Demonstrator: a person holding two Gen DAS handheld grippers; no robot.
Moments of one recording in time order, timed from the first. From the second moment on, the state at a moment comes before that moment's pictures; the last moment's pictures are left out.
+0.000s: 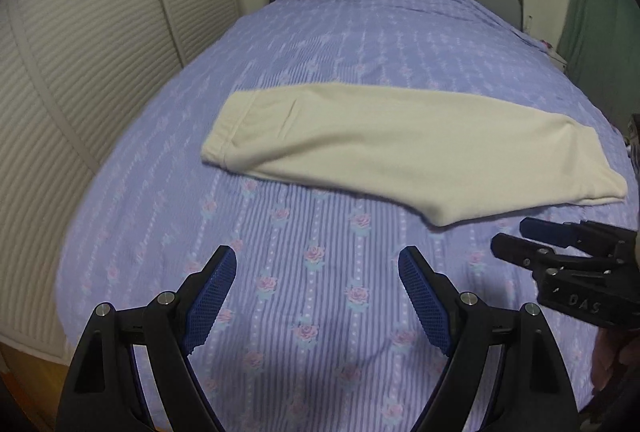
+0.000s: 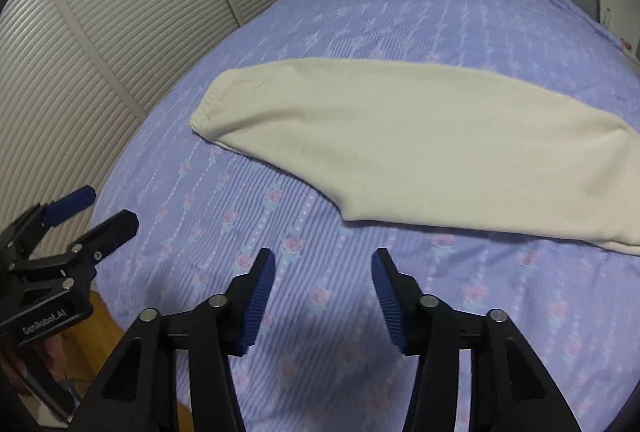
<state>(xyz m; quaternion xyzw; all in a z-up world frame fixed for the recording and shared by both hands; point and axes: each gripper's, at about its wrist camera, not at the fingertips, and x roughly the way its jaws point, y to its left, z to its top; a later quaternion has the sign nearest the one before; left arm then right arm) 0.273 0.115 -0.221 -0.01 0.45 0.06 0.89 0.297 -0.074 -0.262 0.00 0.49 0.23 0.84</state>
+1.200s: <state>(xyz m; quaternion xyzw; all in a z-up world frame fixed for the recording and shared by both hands) 0.287 0.122 -0.292 -0.04 0.46 0.08 0.88 0.366 -0.032 -0.347 -0.09 0.45 0.24 0.85</state>
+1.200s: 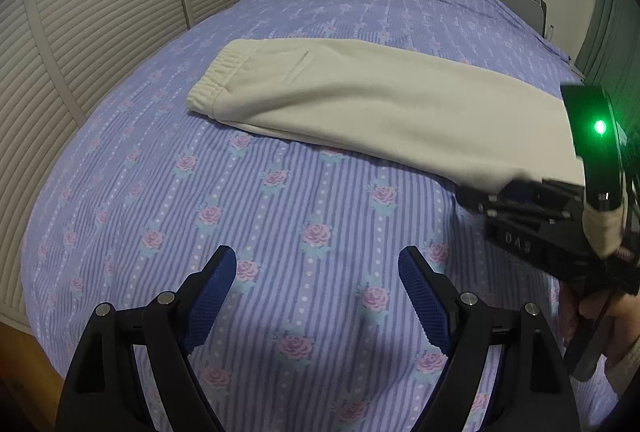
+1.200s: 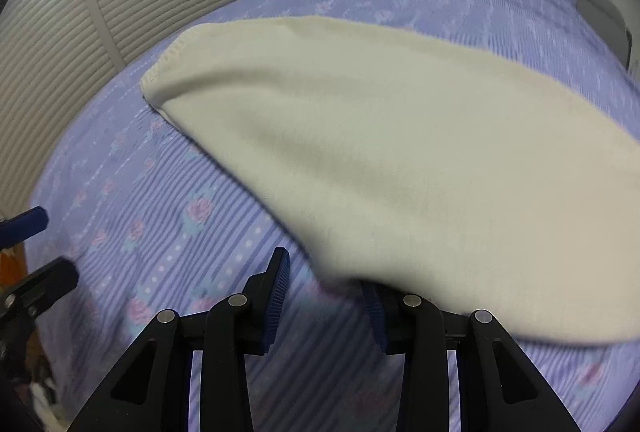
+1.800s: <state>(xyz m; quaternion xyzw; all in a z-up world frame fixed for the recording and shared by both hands) 0.294 0.136 -0.260 -0.03 0.46 0.10 0.88 0.364 -0.034 -0.342 -0.07 0.53 0.24 0.81</state>
